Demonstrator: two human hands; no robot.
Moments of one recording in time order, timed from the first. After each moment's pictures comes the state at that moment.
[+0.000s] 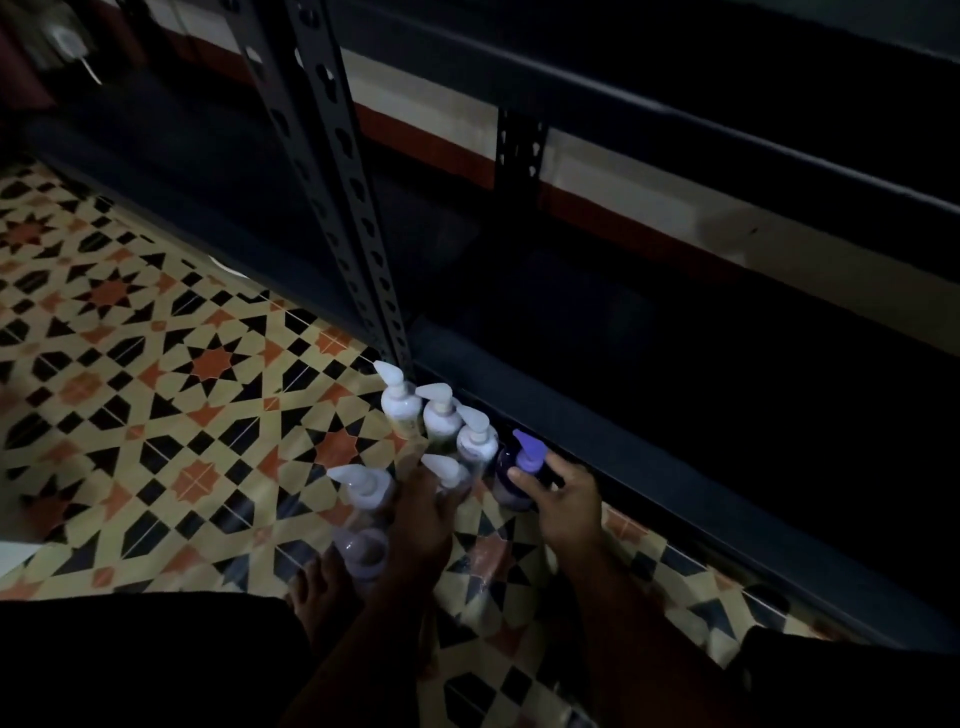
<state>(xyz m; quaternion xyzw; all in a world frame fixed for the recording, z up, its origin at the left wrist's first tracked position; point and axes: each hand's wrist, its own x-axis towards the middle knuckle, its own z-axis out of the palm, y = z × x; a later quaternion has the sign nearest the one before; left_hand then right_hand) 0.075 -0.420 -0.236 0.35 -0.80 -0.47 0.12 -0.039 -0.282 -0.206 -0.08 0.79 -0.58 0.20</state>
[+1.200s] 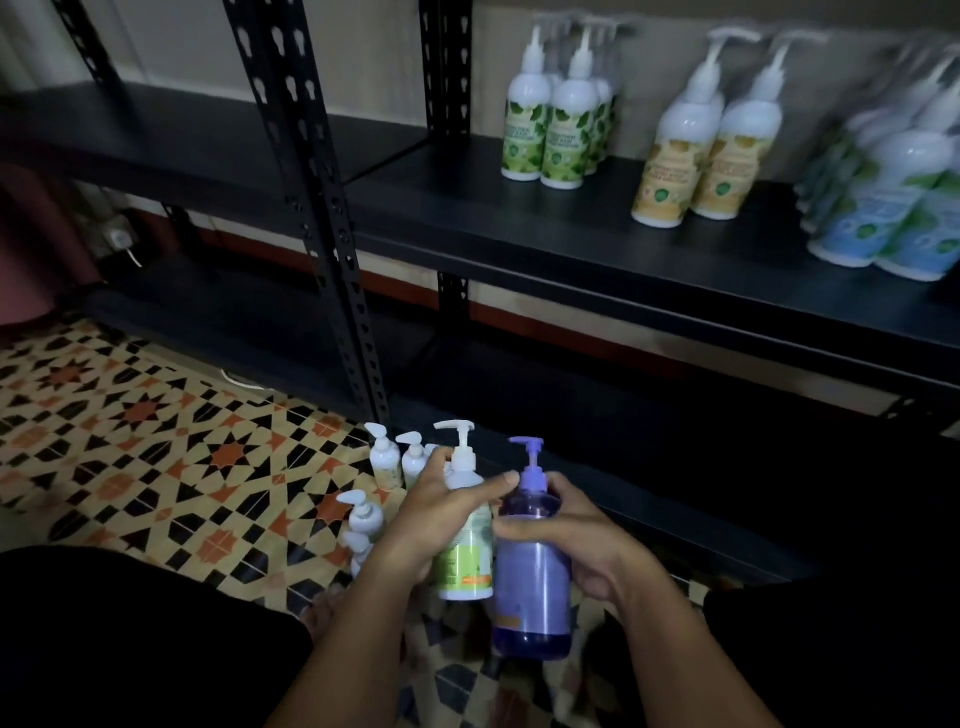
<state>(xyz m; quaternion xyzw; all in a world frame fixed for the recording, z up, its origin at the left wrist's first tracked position) 0.130 -0.335 0.025 0.25 -0.64 -0.72 0.01 0.058 -0.169 0.022 -0.06 0.63 -0.63 0.44</state>
